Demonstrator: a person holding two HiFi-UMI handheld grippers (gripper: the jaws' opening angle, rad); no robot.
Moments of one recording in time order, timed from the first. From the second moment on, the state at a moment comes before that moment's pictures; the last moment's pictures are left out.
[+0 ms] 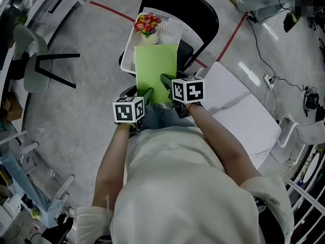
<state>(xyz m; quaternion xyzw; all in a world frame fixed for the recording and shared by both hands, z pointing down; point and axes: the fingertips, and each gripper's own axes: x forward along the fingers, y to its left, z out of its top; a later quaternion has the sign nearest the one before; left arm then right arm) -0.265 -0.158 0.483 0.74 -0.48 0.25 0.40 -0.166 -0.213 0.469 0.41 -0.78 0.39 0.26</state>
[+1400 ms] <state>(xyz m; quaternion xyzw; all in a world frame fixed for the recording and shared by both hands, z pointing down) -0.292 -0.237 0.518 0.75 -0.41 0.29 0.42 -0.187 -0.280 0.510 0.45 -0.73 0.45 0.26</state>
